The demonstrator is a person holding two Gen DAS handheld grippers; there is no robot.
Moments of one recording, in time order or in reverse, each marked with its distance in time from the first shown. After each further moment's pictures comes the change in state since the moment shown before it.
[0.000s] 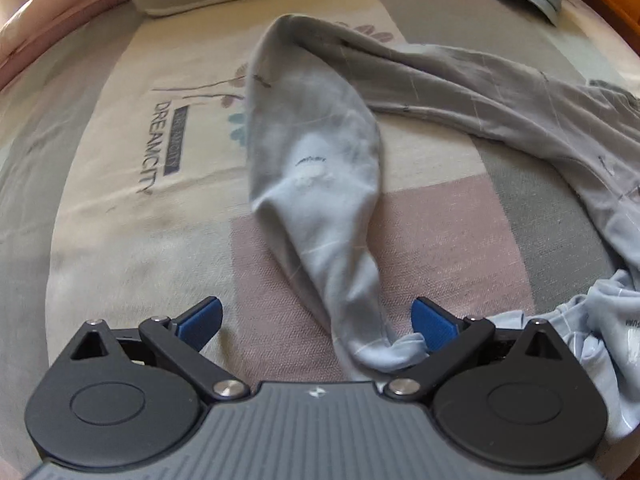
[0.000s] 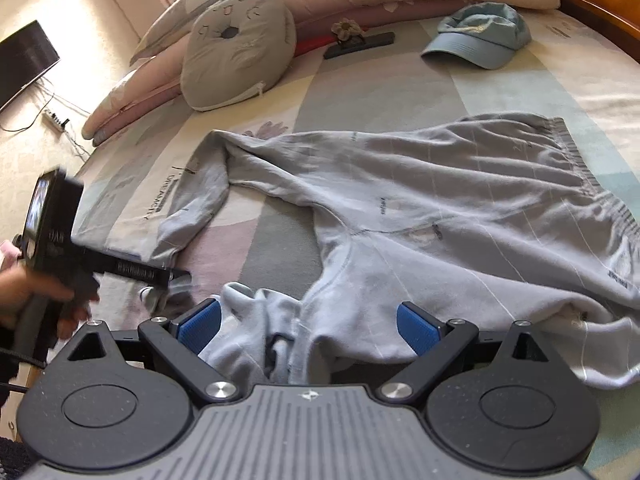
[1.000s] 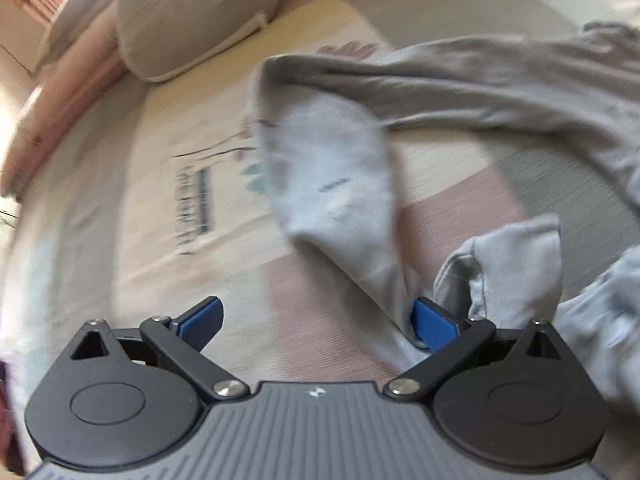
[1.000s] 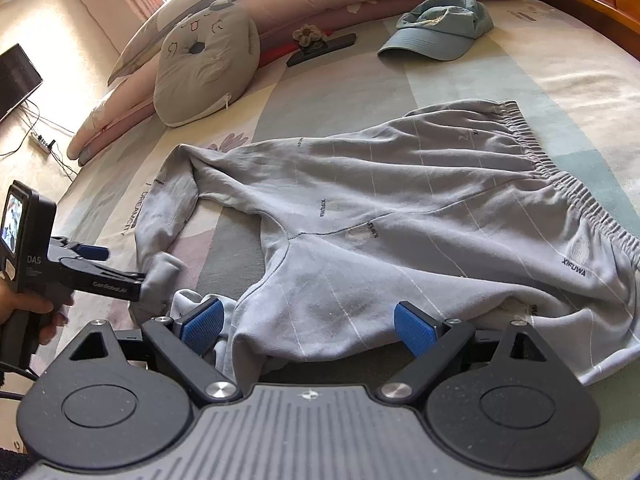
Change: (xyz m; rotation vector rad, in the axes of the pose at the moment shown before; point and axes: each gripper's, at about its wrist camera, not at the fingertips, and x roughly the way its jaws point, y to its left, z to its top) left arm -0.020 -0.014 0.010 0.229 -0.046 0.235; right arm -0.009 -0.041 0.001 0.054 -0.021 -0.003
